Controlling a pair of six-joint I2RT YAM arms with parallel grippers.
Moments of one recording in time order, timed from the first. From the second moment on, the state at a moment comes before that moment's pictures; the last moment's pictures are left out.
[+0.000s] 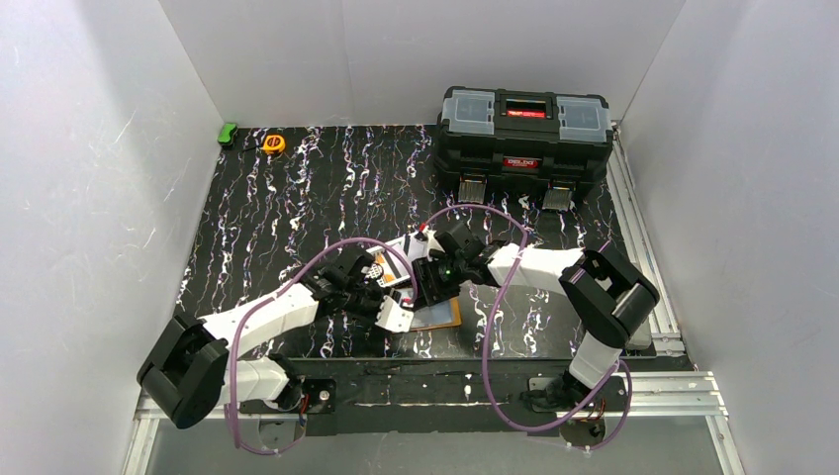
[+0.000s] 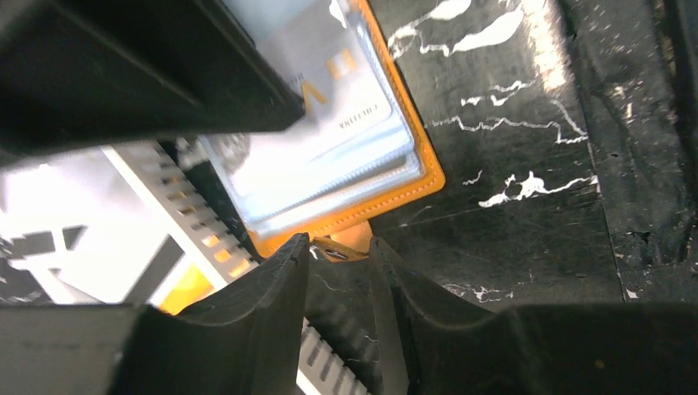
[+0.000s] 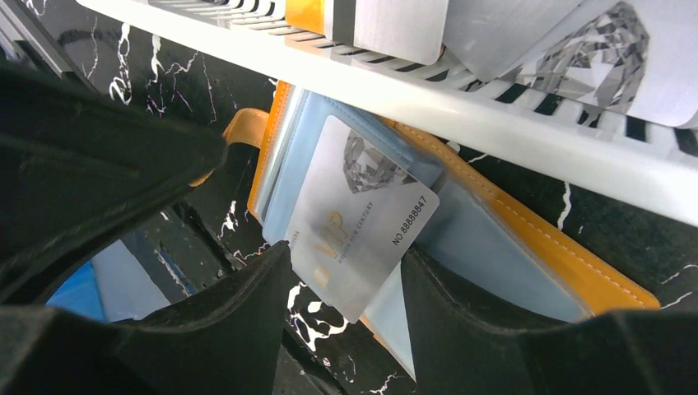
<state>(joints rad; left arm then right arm) -0.70 1.20 0.61 -0.45 0.48 1.23 0.83 1.71 0.91 -0.14 -0.46 0.49</state>
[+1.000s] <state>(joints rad) -0.63 1.29 0.55 -0.34 0.52 1.22 0.93 1.79 1.09 -0.30 -0.38 0.38</state>
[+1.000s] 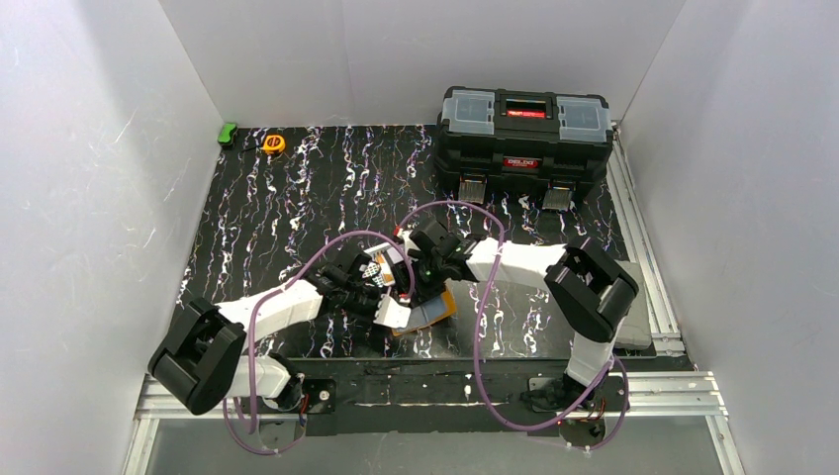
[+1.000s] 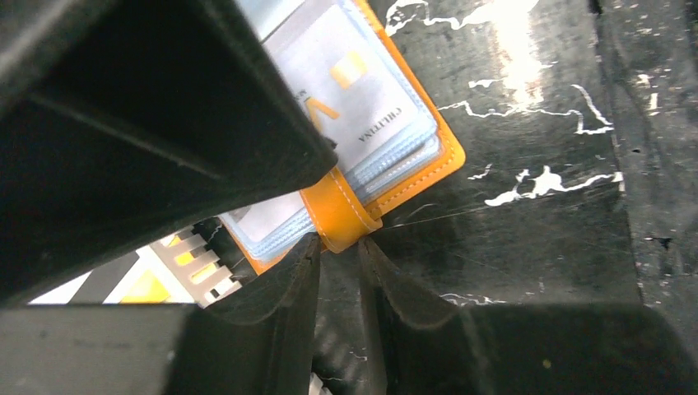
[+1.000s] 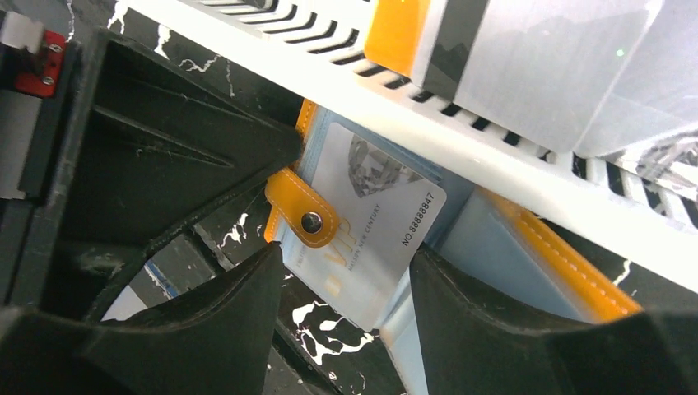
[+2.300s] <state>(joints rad) -0.67 1.01 0.59 -0.67 0.60 1.25 0.71 1.41 0.68 -0.17 -0.43 0.49</state>
